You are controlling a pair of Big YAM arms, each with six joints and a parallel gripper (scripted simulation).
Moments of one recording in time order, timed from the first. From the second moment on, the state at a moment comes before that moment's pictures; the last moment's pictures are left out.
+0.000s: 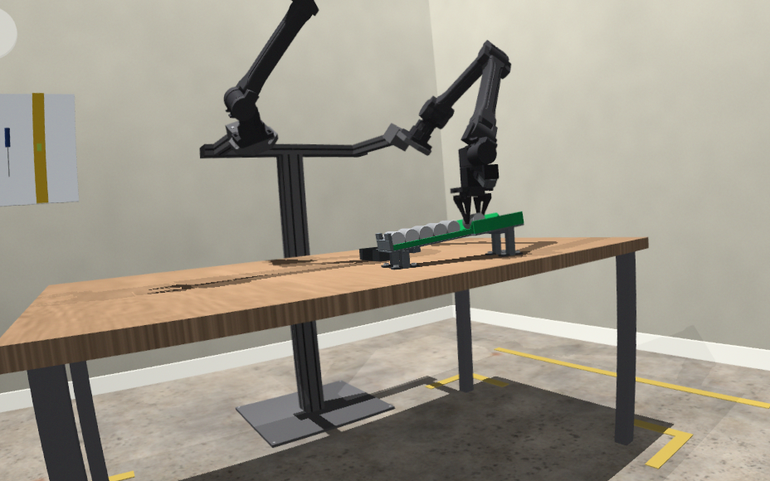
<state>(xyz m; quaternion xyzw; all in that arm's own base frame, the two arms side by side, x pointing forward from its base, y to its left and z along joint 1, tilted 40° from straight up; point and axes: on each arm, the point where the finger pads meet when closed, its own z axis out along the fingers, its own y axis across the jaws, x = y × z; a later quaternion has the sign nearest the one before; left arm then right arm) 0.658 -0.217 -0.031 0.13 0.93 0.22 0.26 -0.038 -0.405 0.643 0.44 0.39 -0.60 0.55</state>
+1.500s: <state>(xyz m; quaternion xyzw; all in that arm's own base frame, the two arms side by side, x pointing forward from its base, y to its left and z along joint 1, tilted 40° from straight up) 0.657 -0.217 -0.033 0.13 0.93 0.22 0.26 -0.038 -0.405 0.643 0.44 0.39 -0.60 0.55</state>
